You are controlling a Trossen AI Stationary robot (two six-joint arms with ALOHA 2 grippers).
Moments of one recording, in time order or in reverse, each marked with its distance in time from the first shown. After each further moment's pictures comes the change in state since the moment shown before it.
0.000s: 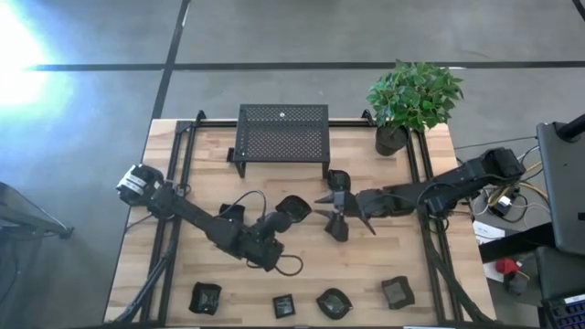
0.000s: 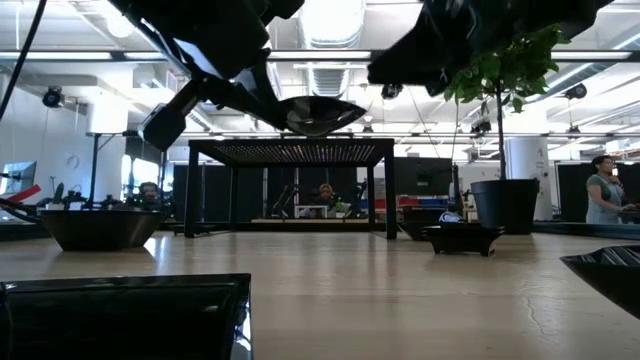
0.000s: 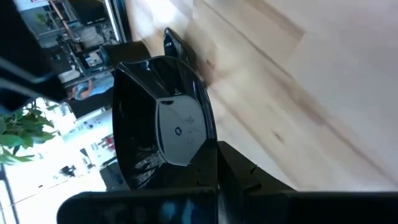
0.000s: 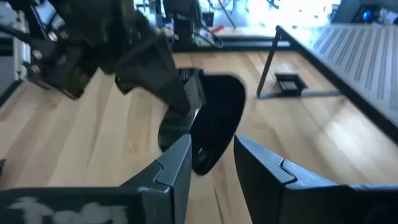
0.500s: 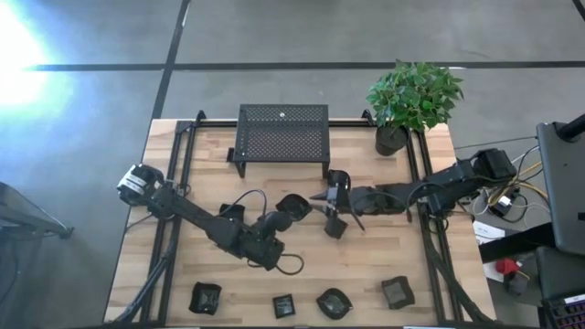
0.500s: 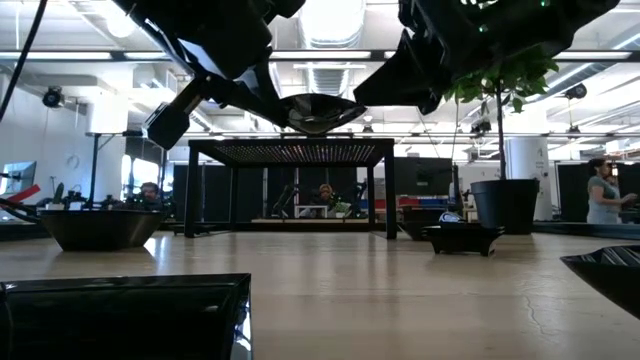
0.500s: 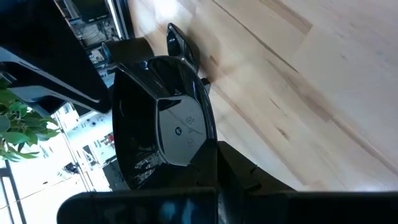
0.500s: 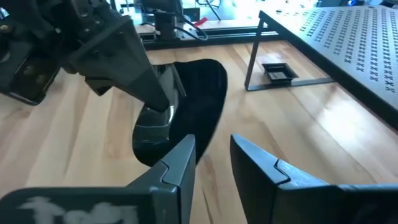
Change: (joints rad) left arm 0.006 0.000 0.005 0.000 -0.013 0.012; right arm -0.055 0.083 0.000 0.073 0.001 0.039
